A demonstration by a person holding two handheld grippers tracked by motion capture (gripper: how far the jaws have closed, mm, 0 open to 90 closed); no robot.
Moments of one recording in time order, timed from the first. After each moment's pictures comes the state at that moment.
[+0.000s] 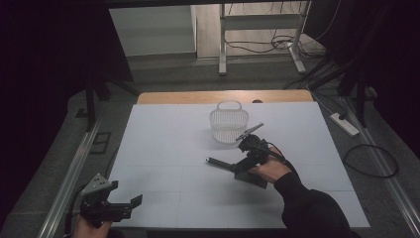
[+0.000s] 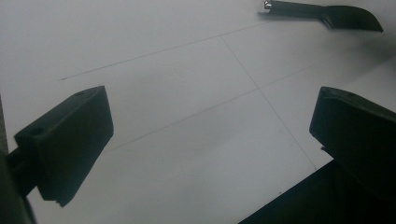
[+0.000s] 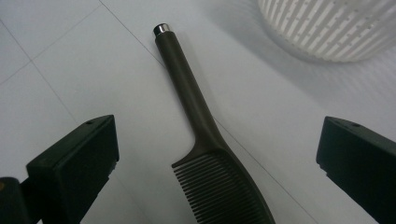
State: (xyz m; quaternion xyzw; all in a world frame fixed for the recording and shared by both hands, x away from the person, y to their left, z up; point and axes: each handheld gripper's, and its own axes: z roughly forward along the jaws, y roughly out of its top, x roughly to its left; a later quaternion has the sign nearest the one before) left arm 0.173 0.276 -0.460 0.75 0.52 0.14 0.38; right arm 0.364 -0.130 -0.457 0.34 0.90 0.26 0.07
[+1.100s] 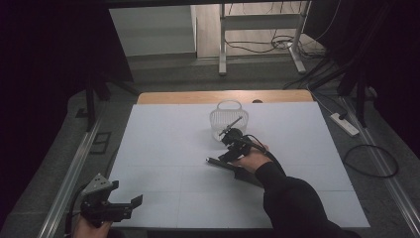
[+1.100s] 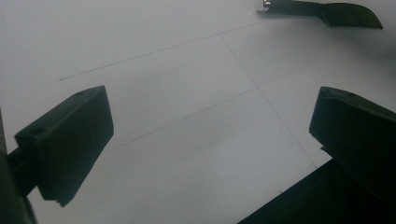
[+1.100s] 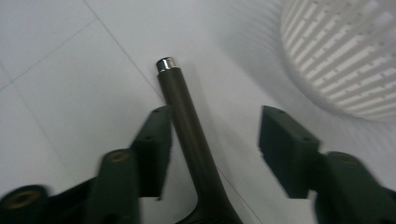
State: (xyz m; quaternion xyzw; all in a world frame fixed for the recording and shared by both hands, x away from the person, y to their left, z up) left arm 0.174 0.276 -0.460 0.76 0.52 0.14 0.37; right arm 0.393 -0.086 -0.466 0.31 0.92 0.23 0.06
